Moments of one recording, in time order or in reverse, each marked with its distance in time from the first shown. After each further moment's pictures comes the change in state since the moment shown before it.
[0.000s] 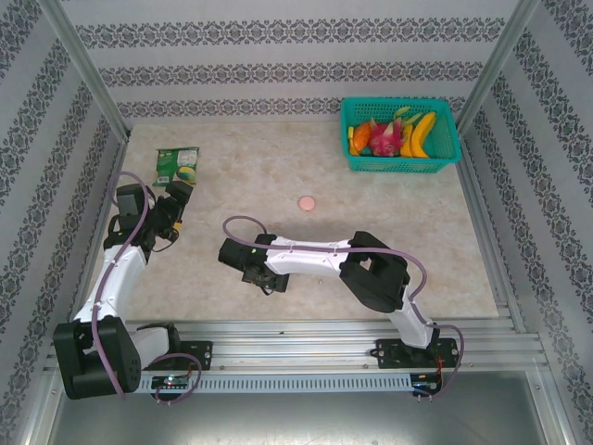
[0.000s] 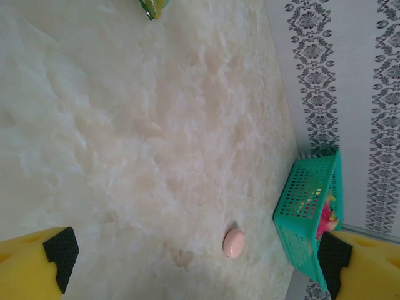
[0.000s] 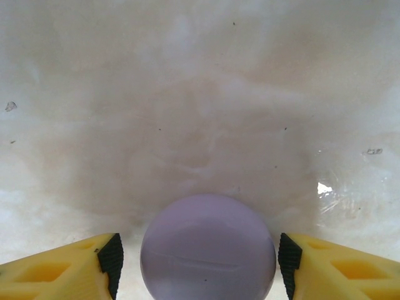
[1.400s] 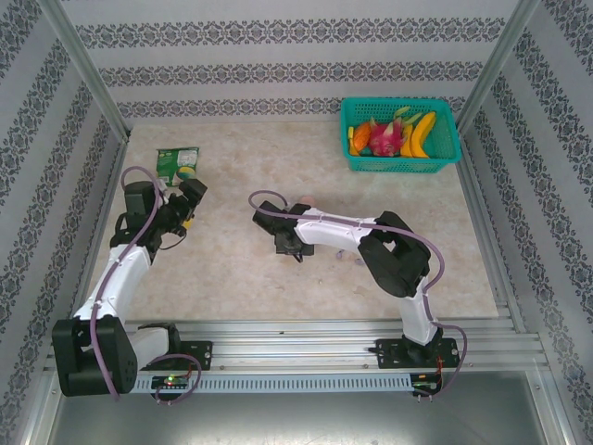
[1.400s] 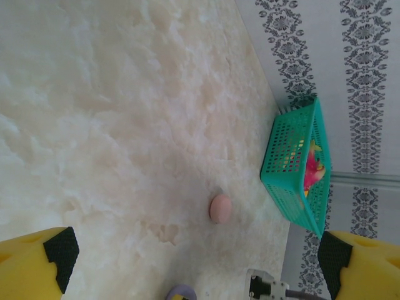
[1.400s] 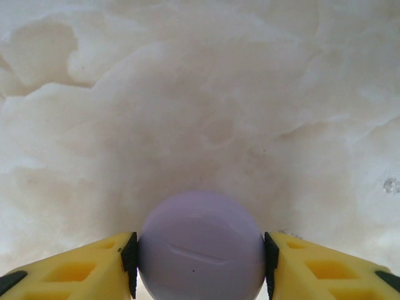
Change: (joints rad) left arm -0.080 0.012 -0.006 0.081 0.085 0.081; right arm -0.259 -0.080 -0.123 0.095 0.093 -0.478
